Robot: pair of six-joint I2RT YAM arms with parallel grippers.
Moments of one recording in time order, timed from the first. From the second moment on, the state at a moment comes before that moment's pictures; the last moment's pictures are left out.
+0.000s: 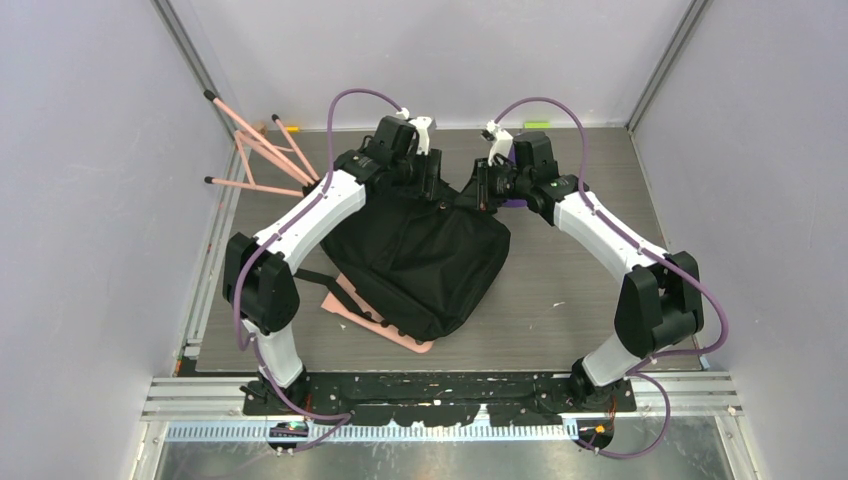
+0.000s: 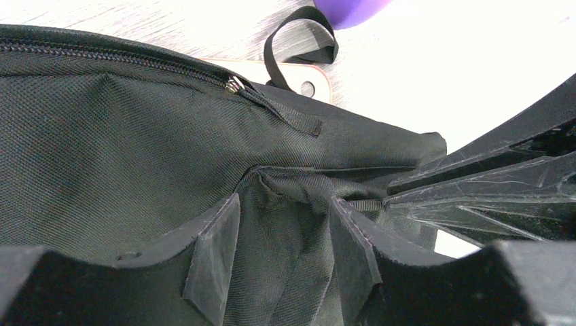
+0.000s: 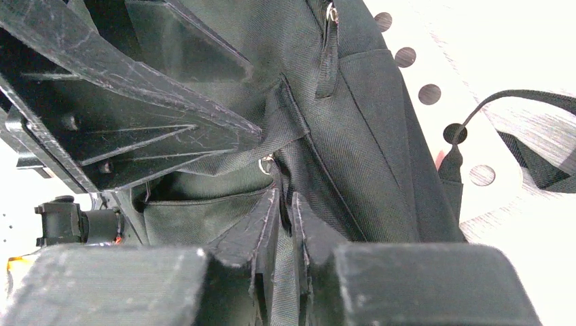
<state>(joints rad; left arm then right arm) -0.57 1.81 1.68 -0.59 0.14 -0.29 0.37 1.58 1.26 -0.26 -0.55 0.28</state>
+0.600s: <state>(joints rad) -0.60 1.83 1.69 -0.60 0.16 -0.30 0.48 1.55 1.17 -0.21 -0.53 0.34</state>
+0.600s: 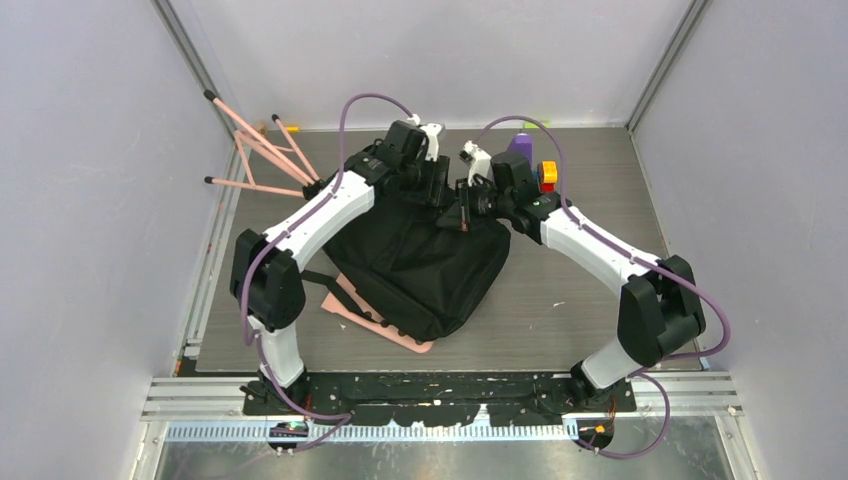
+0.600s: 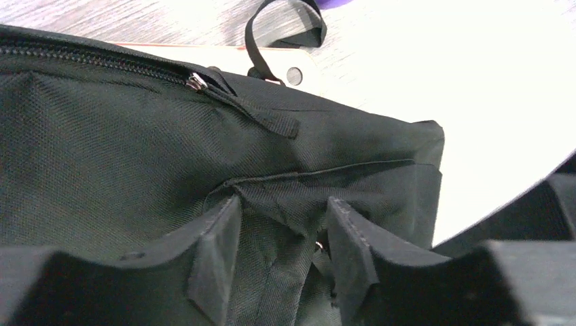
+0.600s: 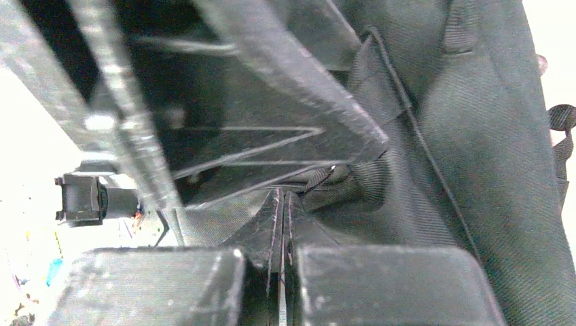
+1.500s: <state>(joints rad) -0.62 1.88 1.71 -0.63 0.15 -0.32 0.71 1.43 0.92 0.11 -0.26 0.60</state>
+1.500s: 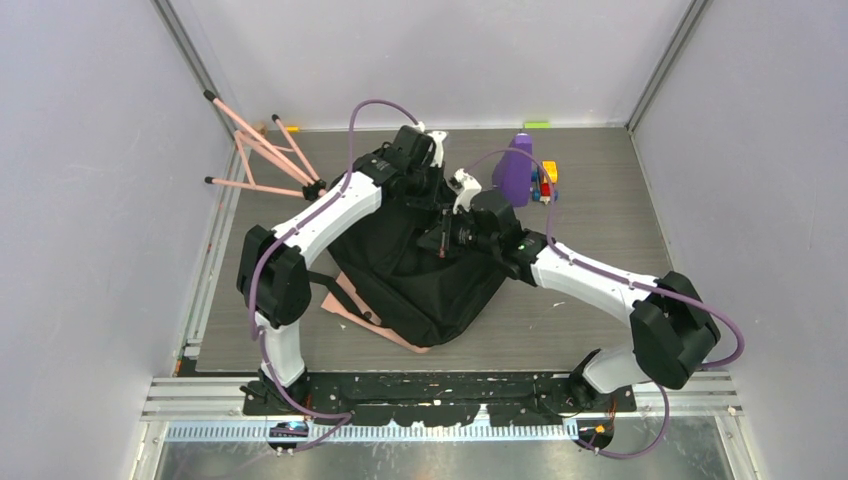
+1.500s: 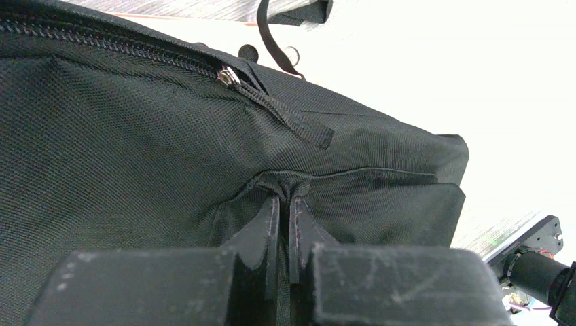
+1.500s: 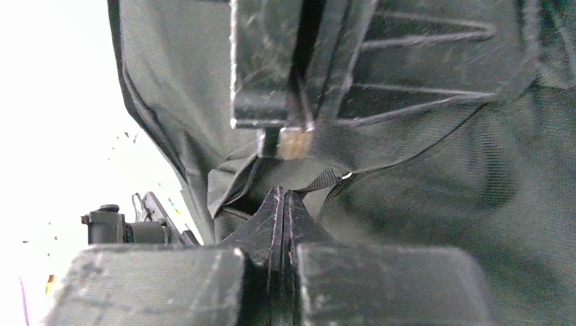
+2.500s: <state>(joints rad) -0.57 1.89 1.73 -0.59 0.21 -0.36 1.10 1.42 0.97 0.00 -0.06 0.61</state>
